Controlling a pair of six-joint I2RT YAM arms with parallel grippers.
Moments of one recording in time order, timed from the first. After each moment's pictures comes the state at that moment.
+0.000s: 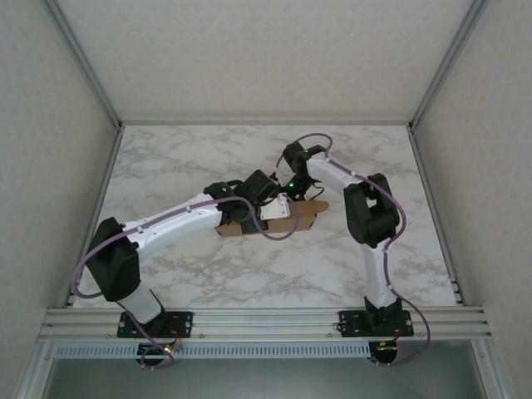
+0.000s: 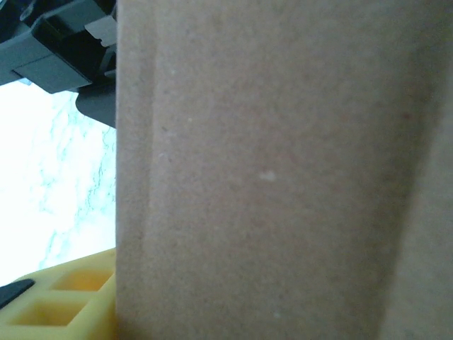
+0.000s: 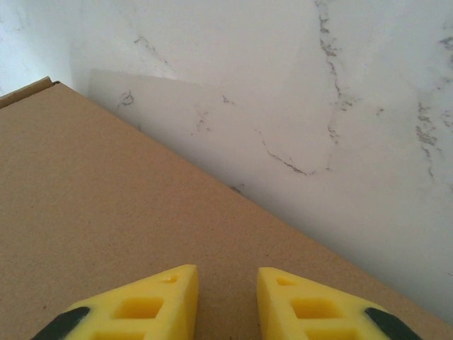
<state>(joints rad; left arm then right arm) -0.82 1.63 1.32 -0.77 -0.14 0.57 0.52 2.14 1.67 -1.07 -0.61 0.12</state>
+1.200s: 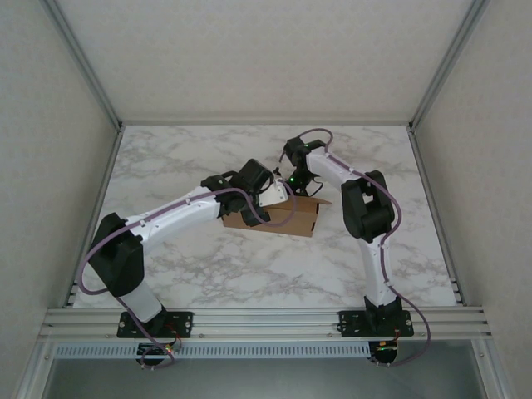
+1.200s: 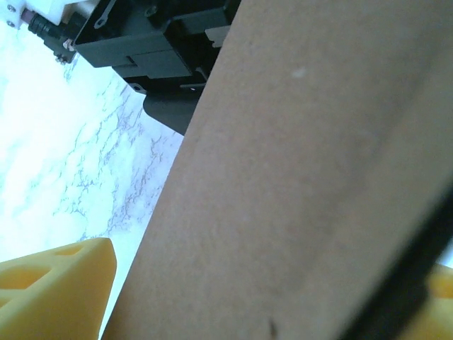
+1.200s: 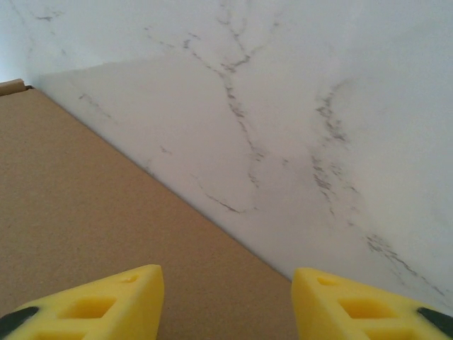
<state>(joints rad) -0.75 1.66 1.33 -0.66 -0.13 0.56 0.49 2.21 1.79 -1.11 -0.52 0.16</state>
